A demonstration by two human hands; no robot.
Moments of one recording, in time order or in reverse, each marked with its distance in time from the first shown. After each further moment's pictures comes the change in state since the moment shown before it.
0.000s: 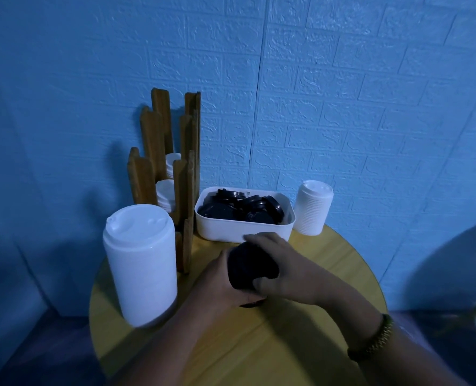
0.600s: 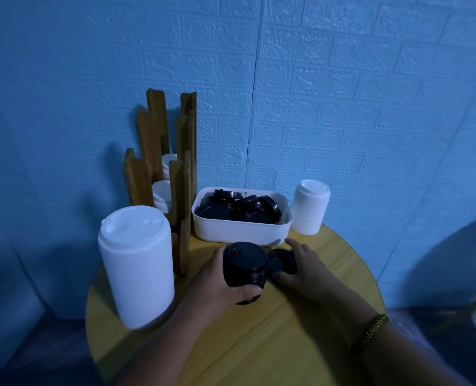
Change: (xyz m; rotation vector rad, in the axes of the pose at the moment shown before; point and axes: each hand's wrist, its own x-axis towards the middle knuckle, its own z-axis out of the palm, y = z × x) left_hand -0.002 -0.006 -0.002 -0.008 0.058 0.021; right_hand -0.002 0.077 0.010 -0.137 0.132 0.430
